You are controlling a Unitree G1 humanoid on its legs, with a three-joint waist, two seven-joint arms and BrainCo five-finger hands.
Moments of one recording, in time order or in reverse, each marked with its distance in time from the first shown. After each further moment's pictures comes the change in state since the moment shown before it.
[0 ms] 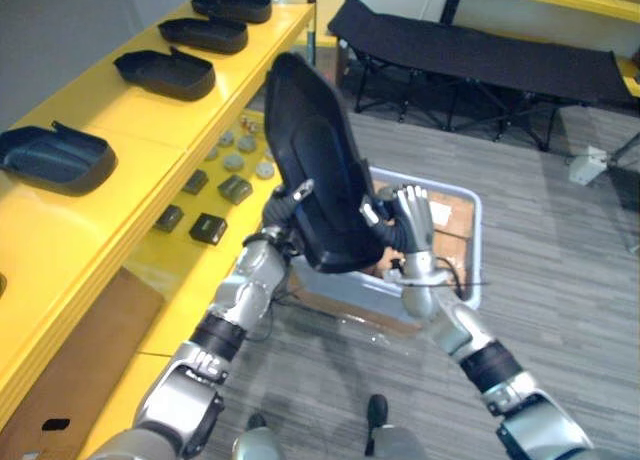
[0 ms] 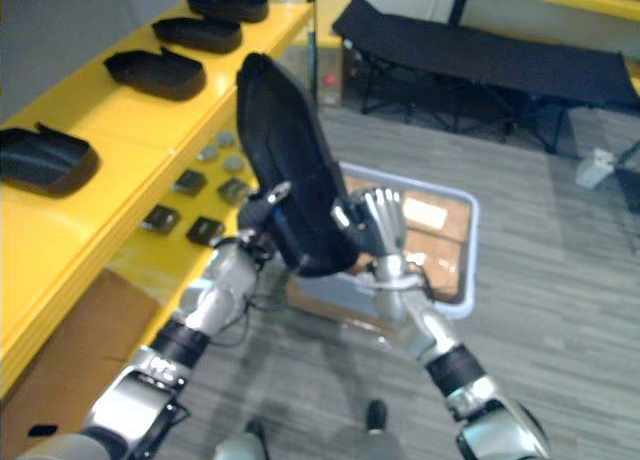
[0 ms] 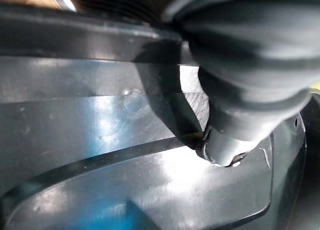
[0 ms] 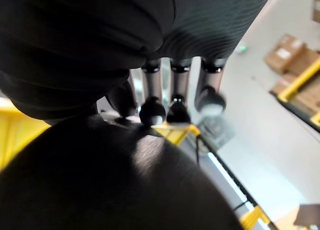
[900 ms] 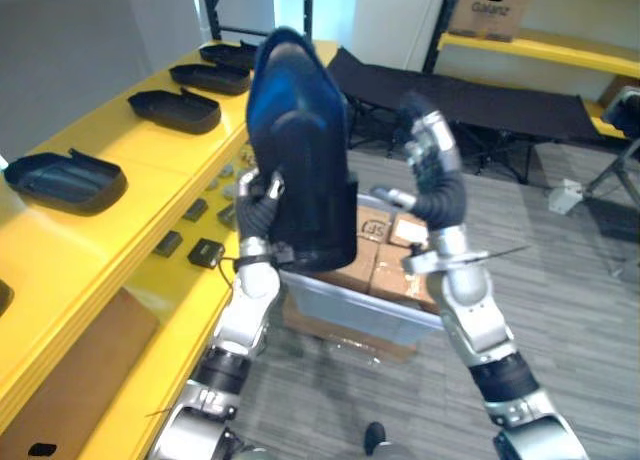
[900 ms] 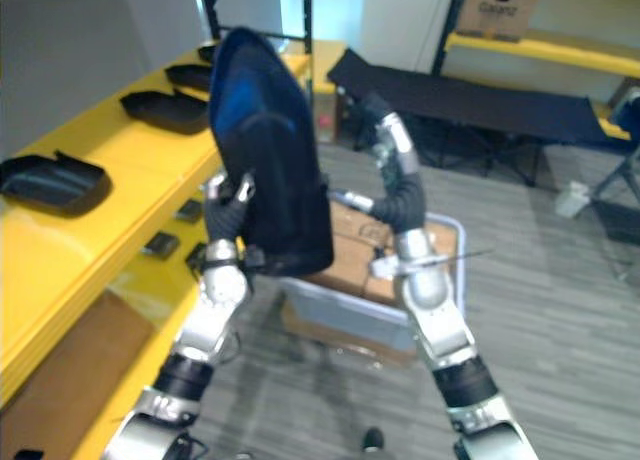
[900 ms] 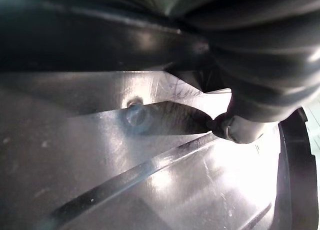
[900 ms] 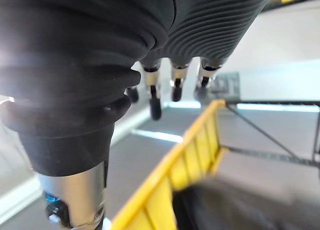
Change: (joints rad) left arm 0.218 -0.119 0.224 -0.183 0.953 -0.117 0.377; right arm 0.077 0.015 -0.275 -0.371 0.910 -0.066 0.609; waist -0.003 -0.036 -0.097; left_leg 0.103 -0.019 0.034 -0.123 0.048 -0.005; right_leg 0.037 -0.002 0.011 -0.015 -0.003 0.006
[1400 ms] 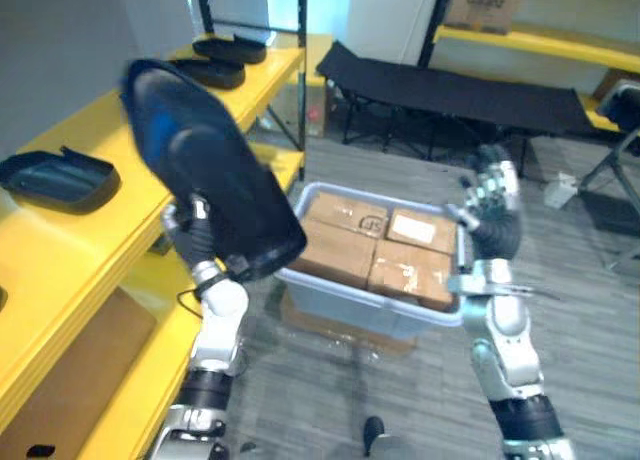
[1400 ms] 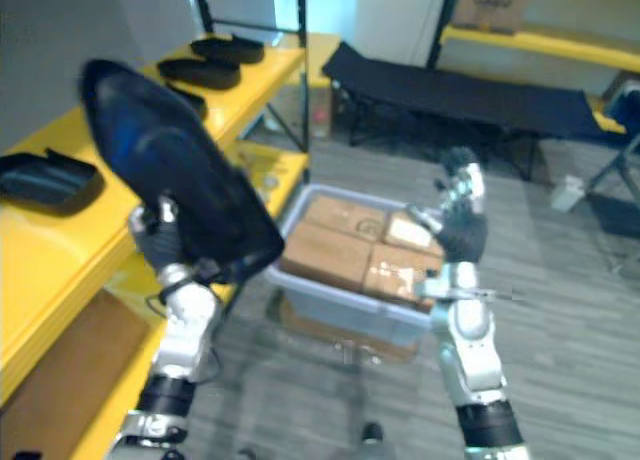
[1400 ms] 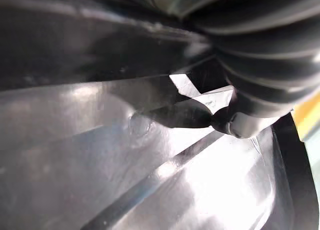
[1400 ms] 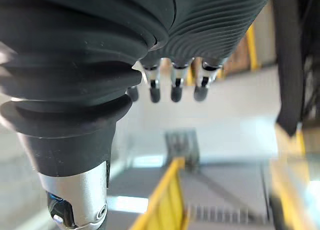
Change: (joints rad) left arm 0.089 -0.002 0.207 -0.033 0.018 -0.163 0.223; right arm 0.209 0.029 -0.216 0.021 0.114 -0.003 -0.077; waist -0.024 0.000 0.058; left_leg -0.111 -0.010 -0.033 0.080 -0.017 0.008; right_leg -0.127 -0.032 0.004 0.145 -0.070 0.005
